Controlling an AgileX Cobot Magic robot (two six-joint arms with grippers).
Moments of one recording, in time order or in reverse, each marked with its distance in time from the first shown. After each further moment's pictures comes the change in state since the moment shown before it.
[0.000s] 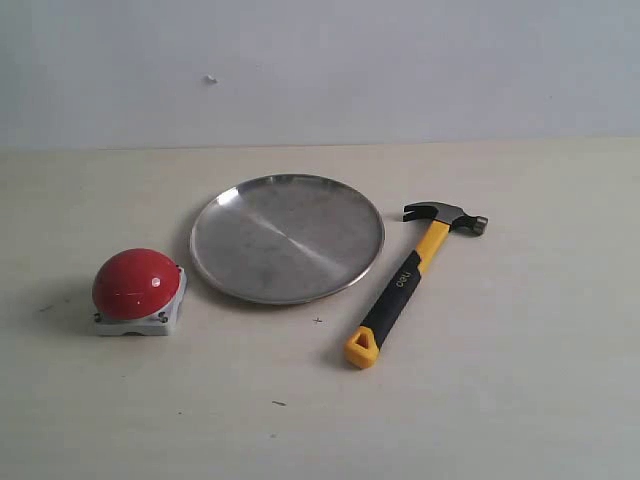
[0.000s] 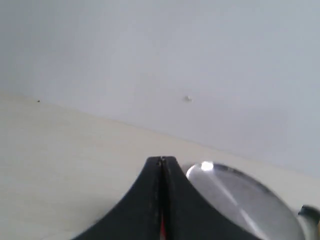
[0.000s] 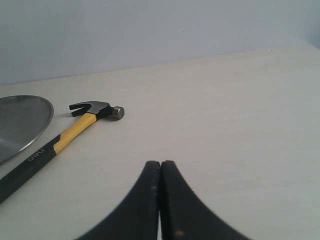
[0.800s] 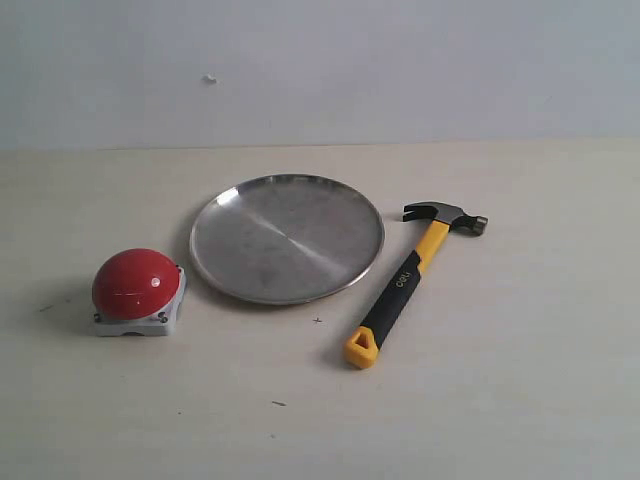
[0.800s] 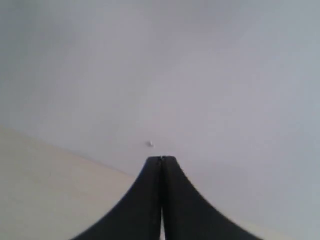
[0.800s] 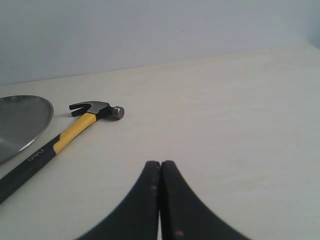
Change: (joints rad) left arm 0.000 0.450 -0.450 -0.247 0.003 0.034; right arm 0.000 0.000 0.000 0.000 0.000 0.000
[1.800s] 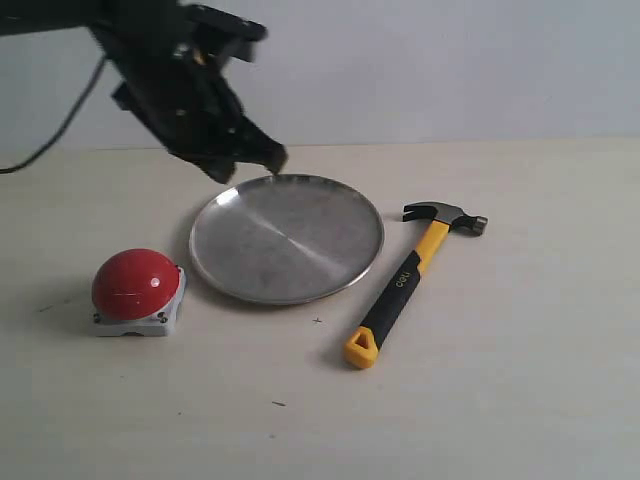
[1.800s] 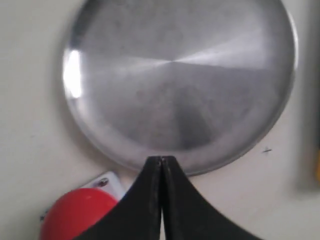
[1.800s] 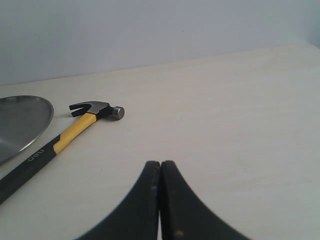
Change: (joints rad) left arm -0.584 1.478 -1.208 1.004 0.870 -0.407; right arm 0.000 0.000 0.000 0.004 0.000 0.000
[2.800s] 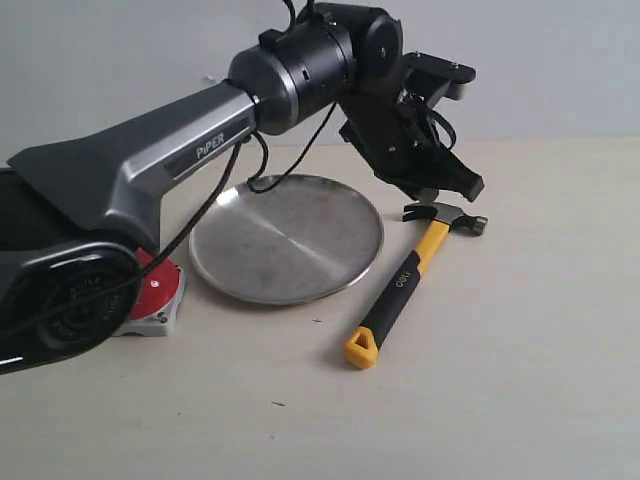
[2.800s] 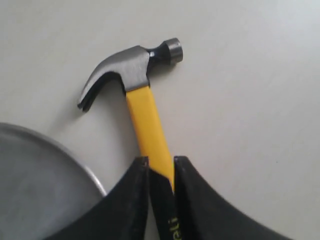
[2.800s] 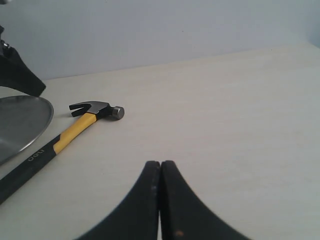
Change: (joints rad) left arm -0.159 0.631 -0.873 -0.294 0.098 0.218; right arm 0.000 0.000 0.000 0.000 0.000 0.000
